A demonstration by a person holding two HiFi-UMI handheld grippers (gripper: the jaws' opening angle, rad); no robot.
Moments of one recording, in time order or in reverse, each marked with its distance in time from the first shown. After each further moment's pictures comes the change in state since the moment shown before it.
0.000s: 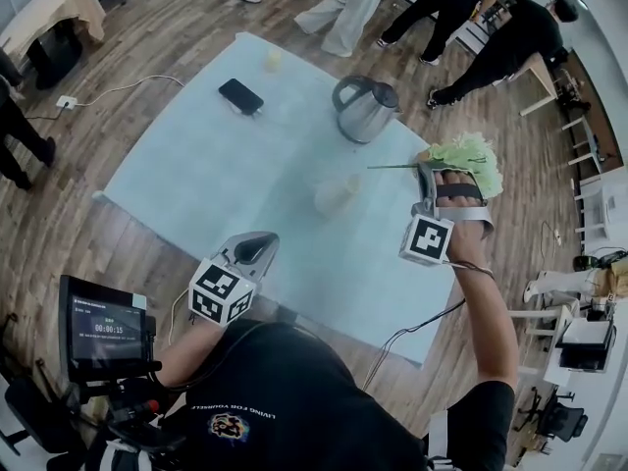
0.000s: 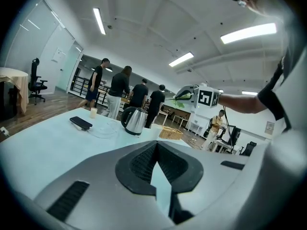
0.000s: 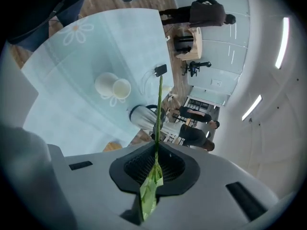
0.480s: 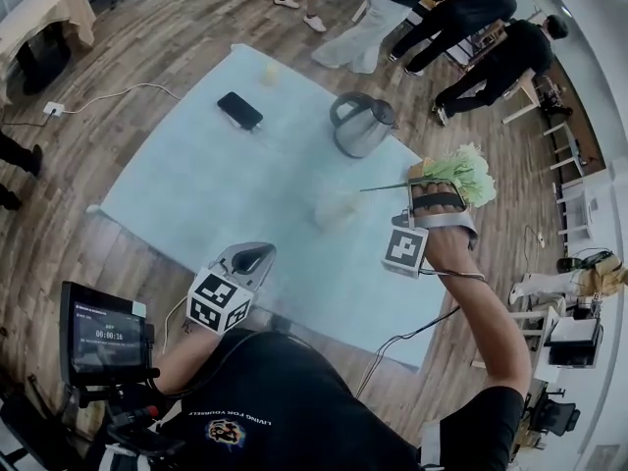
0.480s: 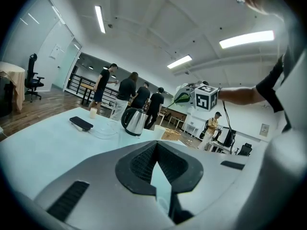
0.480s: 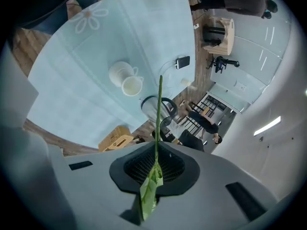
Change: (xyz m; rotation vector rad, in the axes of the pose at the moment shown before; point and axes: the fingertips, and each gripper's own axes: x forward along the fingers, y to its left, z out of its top) left arm 0.005 -0.013 0.000 0.000 -0.013 -0.048; right arm -0.009 0.004 0.002 -0.192 0.109 0.030
